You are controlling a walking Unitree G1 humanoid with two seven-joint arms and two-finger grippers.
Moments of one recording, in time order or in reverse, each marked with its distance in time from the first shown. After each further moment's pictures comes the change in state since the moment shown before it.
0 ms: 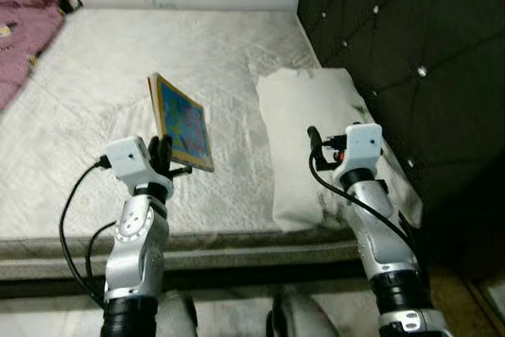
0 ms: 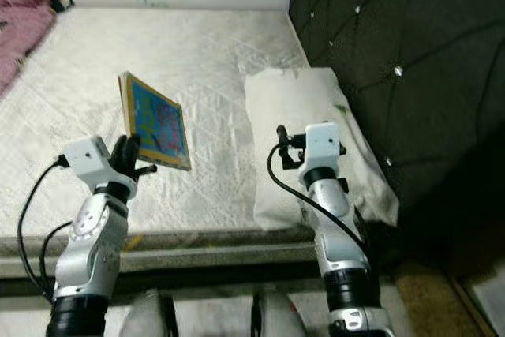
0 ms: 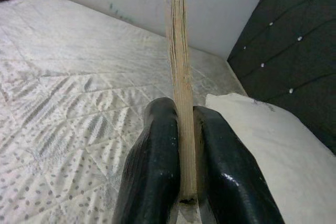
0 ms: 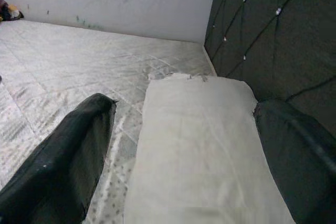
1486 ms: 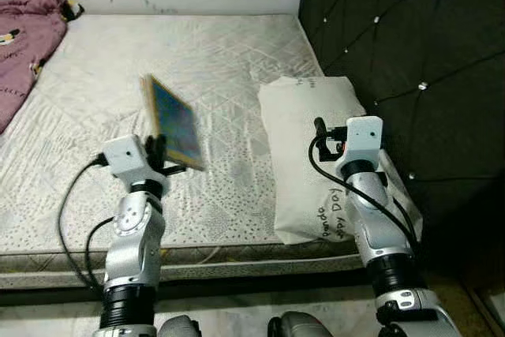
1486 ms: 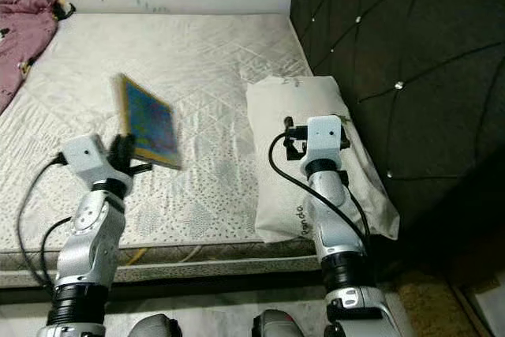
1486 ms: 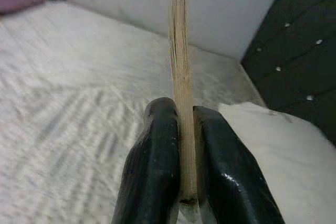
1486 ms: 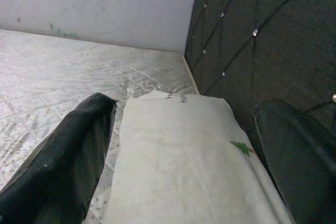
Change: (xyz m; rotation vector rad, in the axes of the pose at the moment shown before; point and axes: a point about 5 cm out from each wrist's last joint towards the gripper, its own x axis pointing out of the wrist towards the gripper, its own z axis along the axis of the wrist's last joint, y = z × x) left arm 0.012 0.008 -0.005 0.010 0.020 0.014; right arm 0.014 -0.007 -0.001 -0.046 -0.030 -0.100
